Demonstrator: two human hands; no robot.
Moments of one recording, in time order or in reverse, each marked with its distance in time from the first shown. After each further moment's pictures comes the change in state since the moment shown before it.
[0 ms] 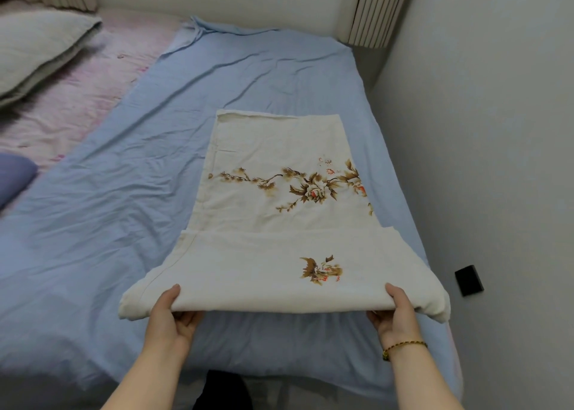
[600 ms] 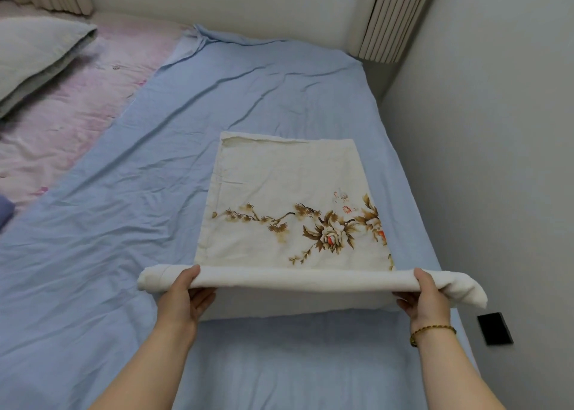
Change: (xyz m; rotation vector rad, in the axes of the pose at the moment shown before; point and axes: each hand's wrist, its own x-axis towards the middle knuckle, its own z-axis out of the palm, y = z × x) left_hand 0.107 0.070 0.104 0.188 -0.033 0.055; right_hand 0.079 -0.068 0.121 -0.231 0.146 -0.181
